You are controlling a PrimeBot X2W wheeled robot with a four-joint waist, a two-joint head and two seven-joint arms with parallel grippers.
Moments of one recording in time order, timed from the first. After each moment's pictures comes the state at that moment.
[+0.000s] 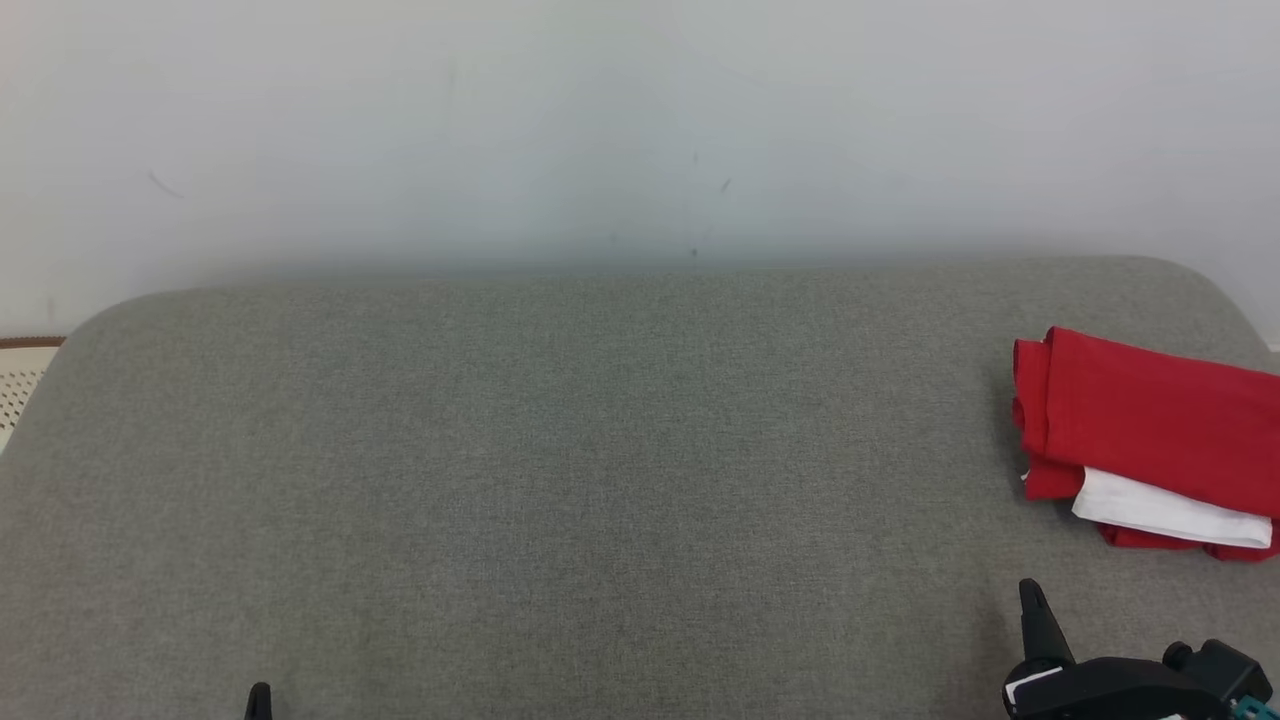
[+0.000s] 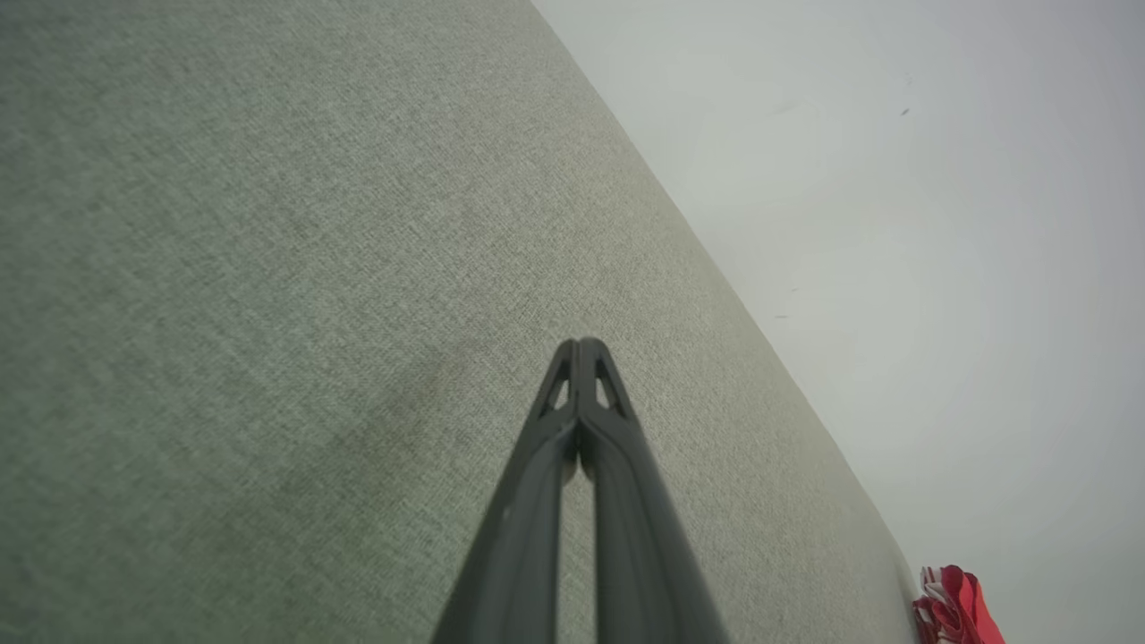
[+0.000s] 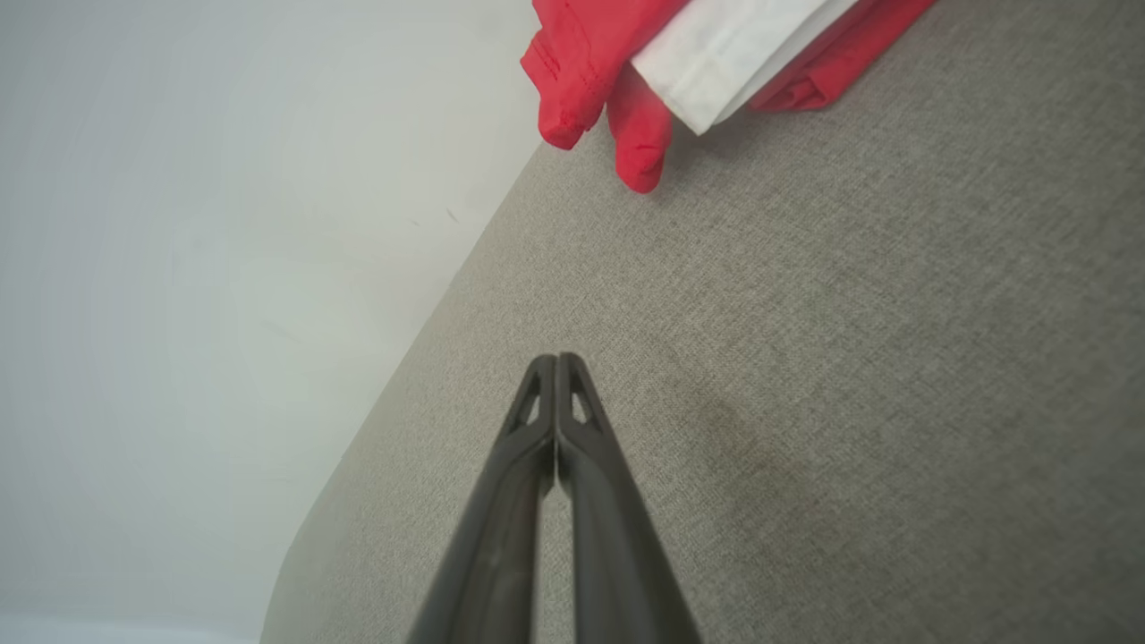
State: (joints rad) left arm -0.04 0.04 0.11 0.27 -0.88 -0.05 -0.07; right arm -0.13 -0.07 0.03 0.39 0.88 0.13 -0.05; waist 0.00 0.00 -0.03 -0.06
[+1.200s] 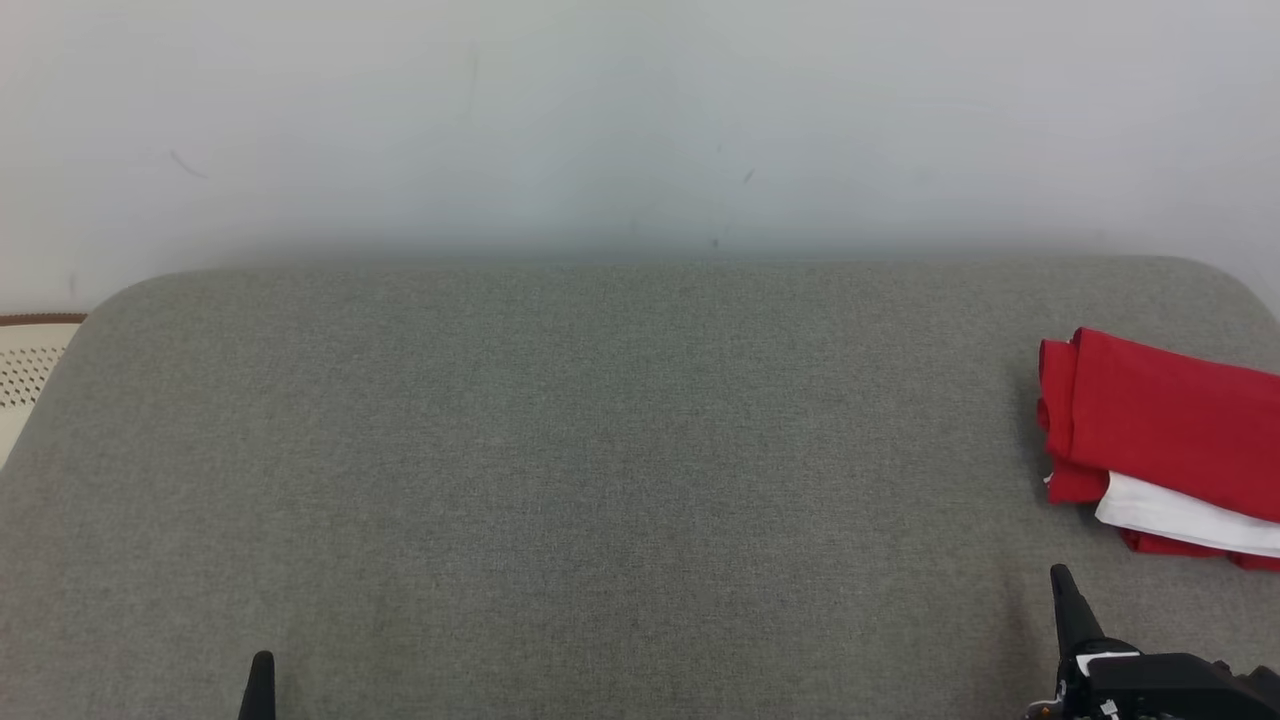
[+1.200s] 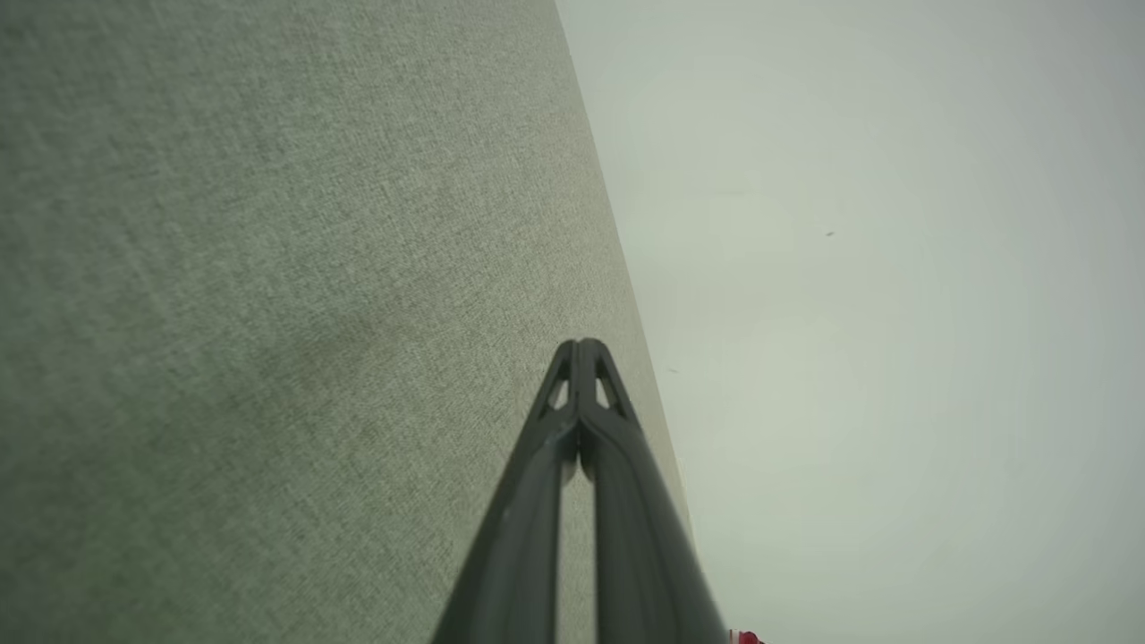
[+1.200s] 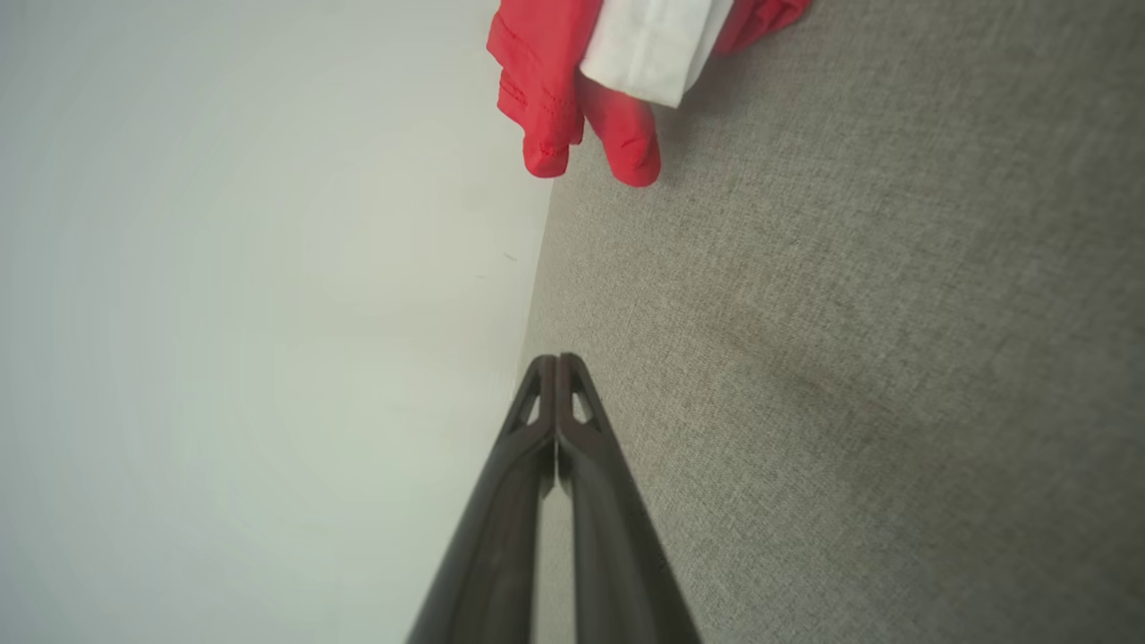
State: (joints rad) left arm -0.08 0.04 0.11 0.26 -1.29 -0.10 0.02; right arm -0.14 -0.06 -0.06 0.33 1.29 0.13 0.06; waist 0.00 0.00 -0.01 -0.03
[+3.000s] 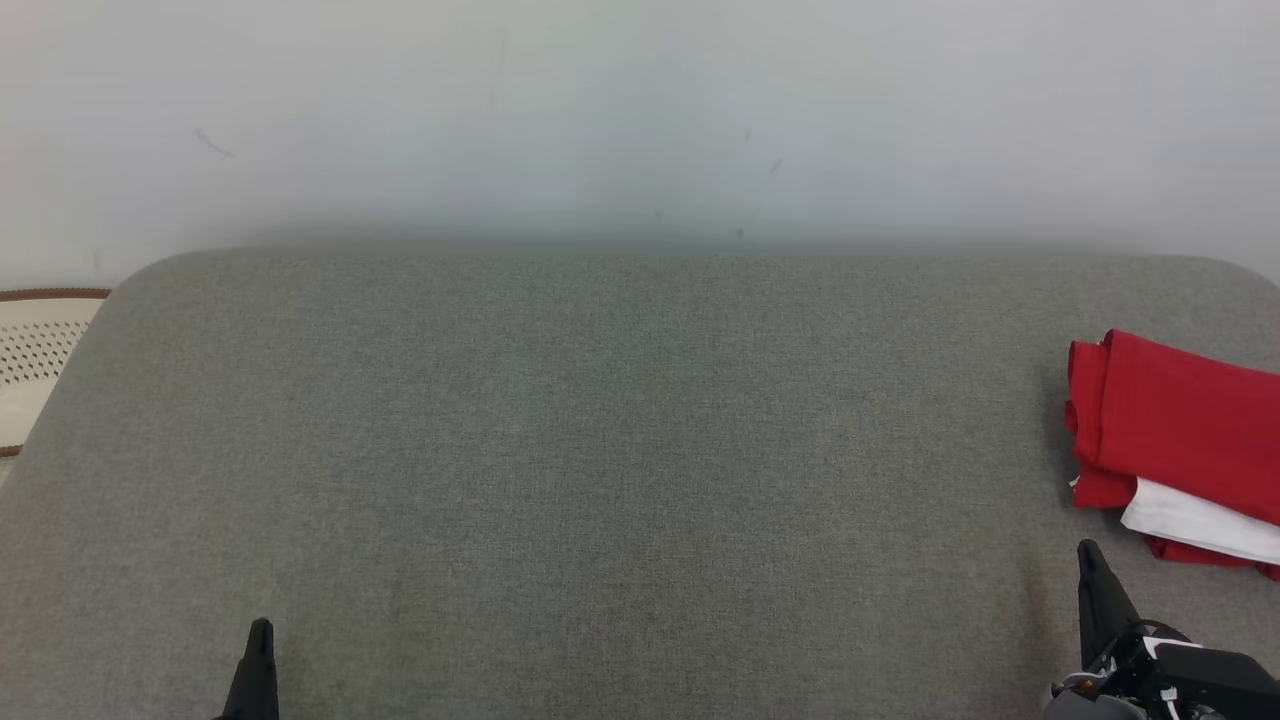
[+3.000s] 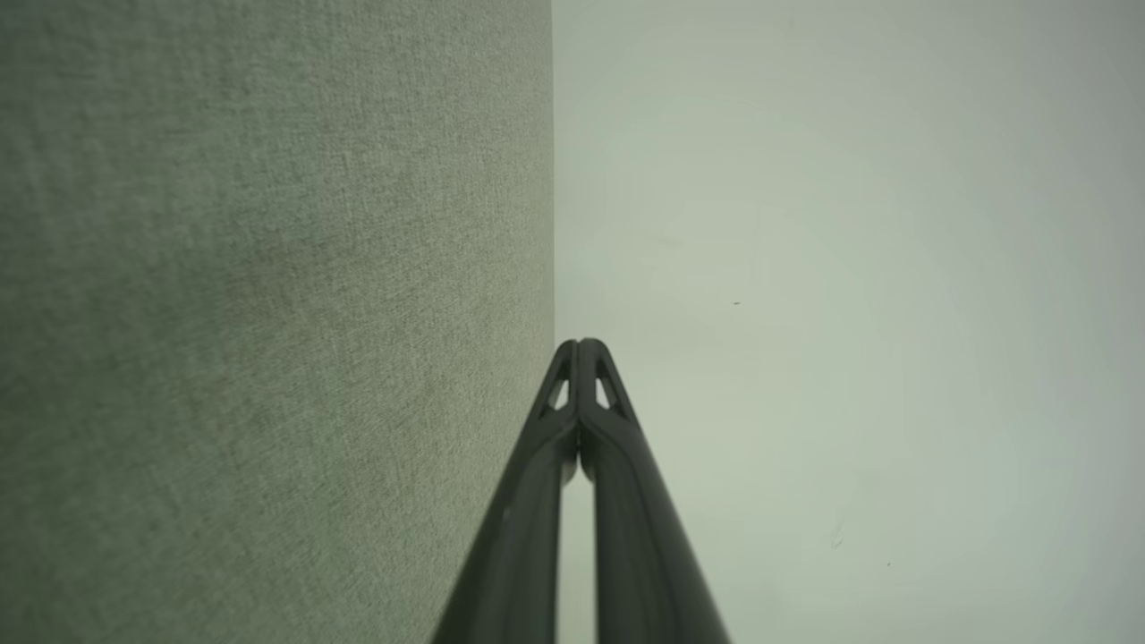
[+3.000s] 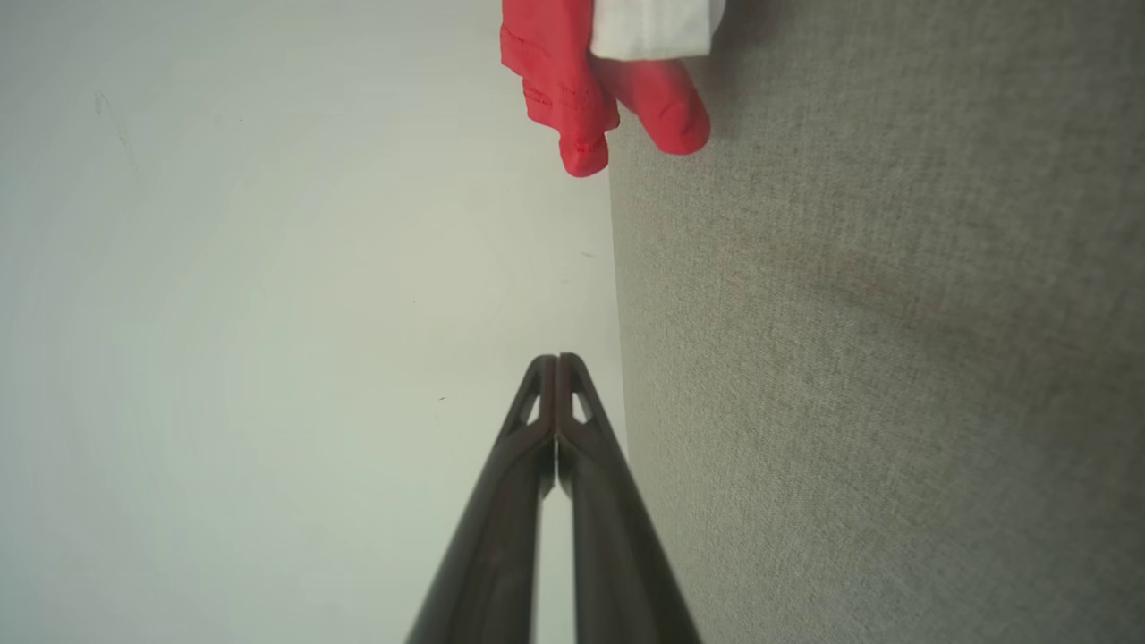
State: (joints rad) left arm -0.12 0.05 0.11 0.26 -1.61 -0.13 0.10; right arm -0.15 -0.05 -0.13 0.28 1.60 0.13 0.14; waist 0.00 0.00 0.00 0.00
